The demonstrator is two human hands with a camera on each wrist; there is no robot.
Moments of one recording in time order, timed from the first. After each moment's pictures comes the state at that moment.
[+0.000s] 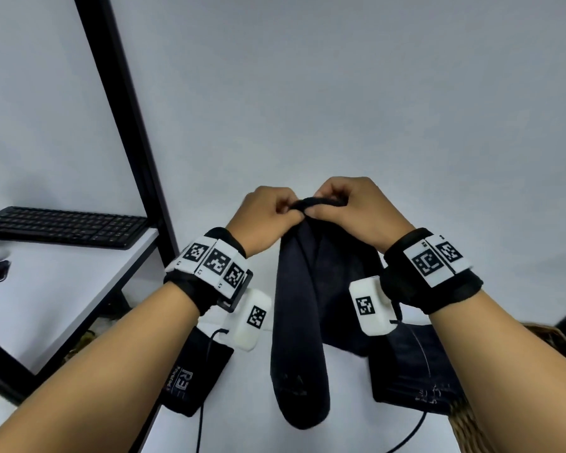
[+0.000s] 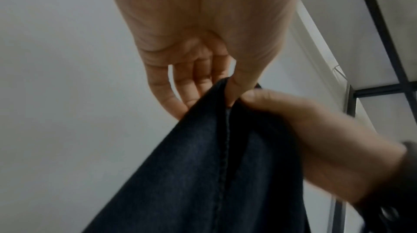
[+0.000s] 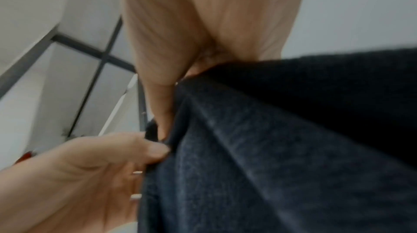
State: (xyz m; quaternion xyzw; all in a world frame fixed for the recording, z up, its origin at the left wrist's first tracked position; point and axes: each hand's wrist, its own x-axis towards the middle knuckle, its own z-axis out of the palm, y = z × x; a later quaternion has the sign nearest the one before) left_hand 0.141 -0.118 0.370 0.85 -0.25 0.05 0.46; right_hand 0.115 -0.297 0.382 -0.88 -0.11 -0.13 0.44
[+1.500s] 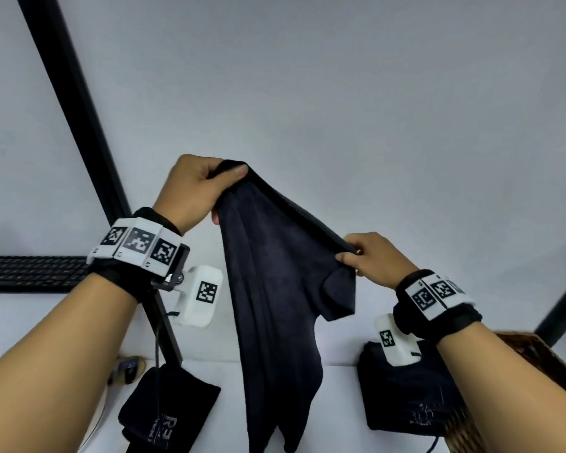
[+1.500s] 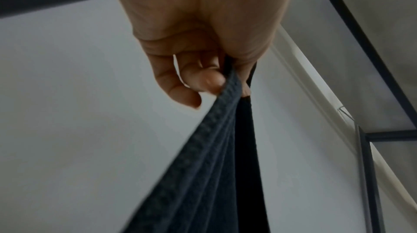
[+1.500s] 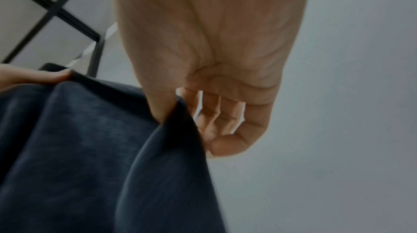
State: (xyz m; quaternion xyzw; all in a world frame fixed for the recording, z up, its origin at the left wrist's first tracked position) left_hand 0.167 -0.093 0.443 0.79 -0.25 0.16 0.53; right_hand 0.118 -0.378 0.346 -0.94 -0.03 -0.09 0.32
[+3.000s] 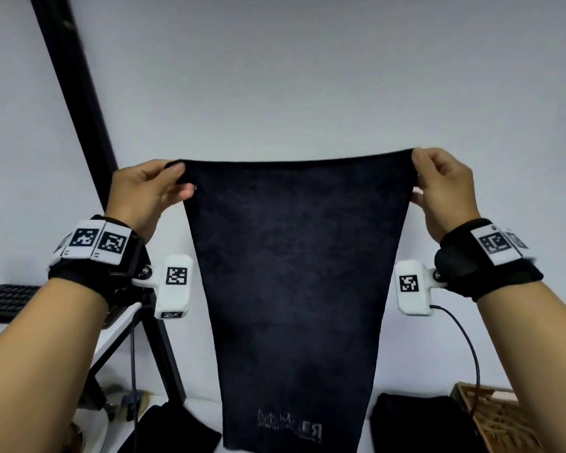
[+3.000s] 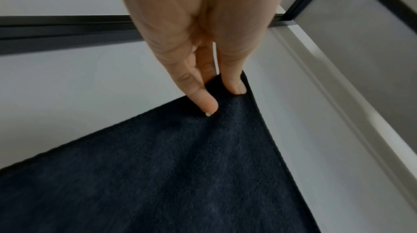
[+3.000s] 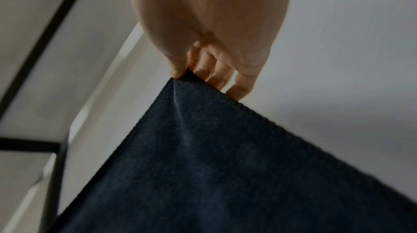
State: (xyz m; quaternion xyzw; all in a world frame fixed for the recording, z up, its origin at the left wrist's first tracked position) left_hand 0.208 -0.054 0.483 0.64 -0.13 0.23 0.72; right_hand 0.159 -0.426 0.474 -0.64 -0.04 -0.36 0.67
